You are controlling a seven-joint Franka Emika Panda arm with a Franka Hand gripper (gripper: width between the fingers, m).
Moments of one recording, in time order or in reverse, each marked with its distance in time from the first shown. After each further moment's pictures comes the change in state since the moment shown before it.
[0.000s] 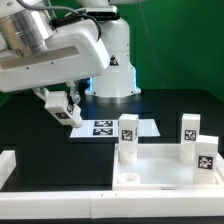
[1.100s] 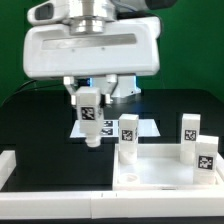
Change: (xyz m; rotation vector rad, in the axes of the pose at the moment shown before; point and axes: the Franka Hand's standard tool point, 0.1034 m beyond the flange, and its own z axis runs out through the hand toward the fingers) arm 0.039 -0.087 -0.001 -0.121 0.535 -0.216
